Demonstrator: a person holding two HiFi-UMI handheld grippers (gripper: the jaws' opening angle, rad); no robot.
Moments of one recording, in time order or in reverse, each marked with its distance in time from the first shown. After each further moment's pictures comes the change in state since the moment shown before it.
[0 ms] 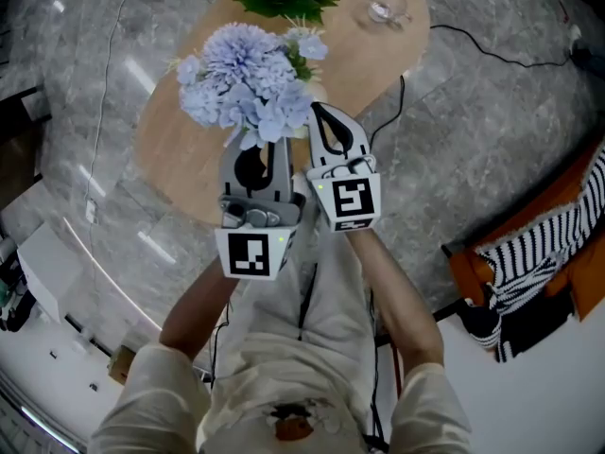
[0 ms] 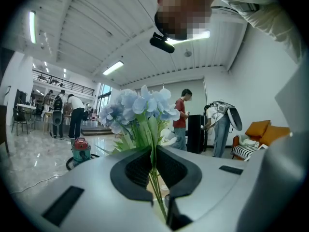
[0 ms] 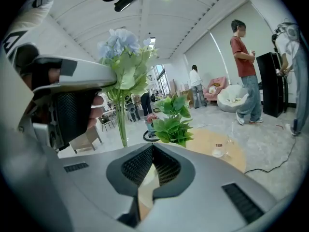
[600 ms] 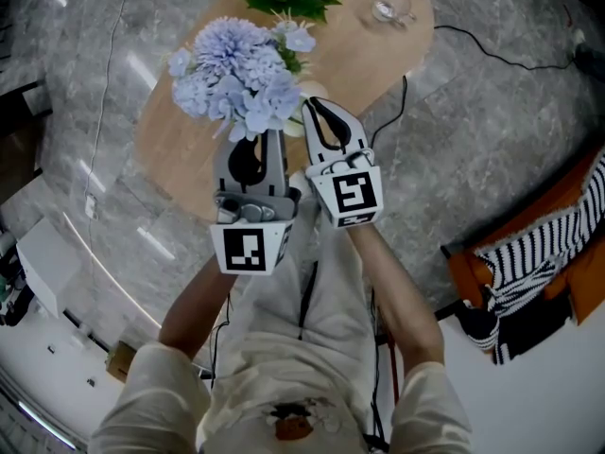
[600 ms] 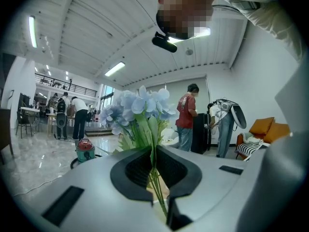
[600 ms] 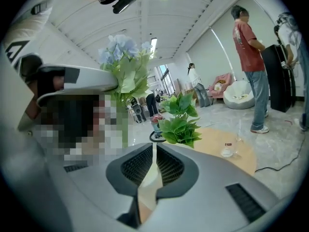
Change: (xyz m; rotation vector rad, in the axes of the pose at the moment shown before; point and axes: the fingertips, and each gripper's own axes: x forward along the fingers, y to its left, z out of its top) left arm -0.012 0.006 0.002 0.022 -0.010 0.042; right arm -0.004 0.016 0.000 0.014 -0.011 0.088
